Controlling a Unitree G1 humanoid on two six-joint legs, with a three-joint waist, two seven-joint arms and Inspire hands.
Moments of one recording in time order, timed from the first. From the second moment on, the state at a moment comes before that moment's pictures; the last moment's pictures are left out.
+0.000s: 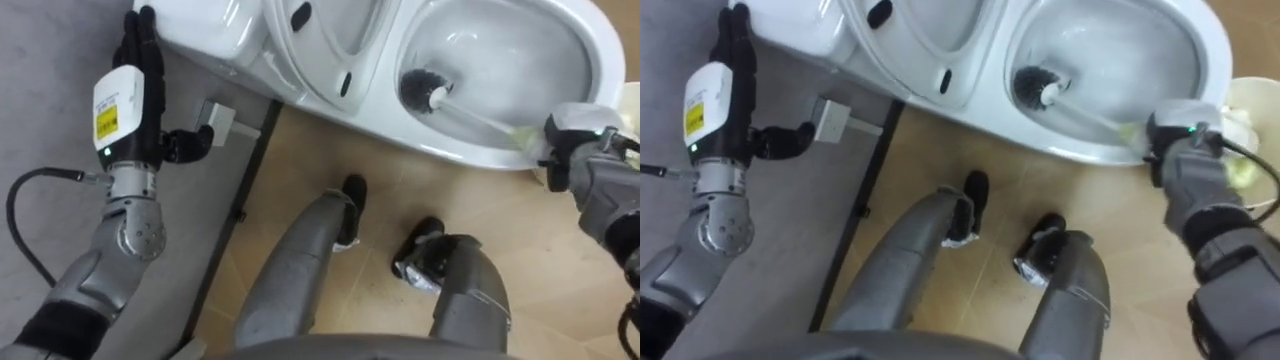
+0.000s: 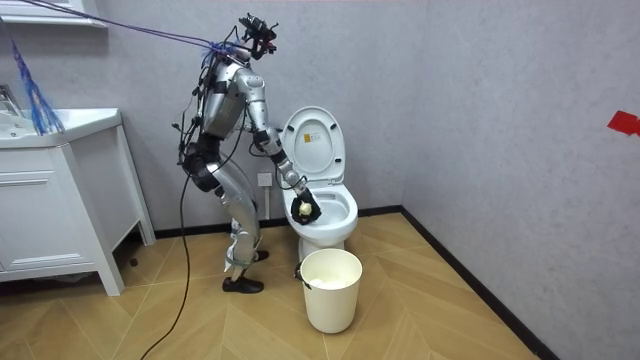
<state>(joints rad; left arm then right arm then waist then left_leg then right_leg) 0.01 0.54 -0.32 0.20 0.43 -0.06 0.59 -0.51 -0.73 0.61 1.05 -0.62 0.14 -0.07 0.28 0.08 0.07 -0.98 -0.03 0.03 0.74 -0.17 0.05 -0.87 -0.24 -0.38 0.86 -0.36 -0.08</state>
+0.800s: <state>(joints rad) 0.10 0.48 -0.42 0.23 0.42 -0.03 0.54 -0.32 -0.55 0.51 0.98 -0.88 0.30 -0.25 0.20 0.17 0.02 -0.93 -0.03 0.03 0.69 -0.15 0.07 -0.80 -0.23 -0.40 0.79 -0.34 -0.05</state>
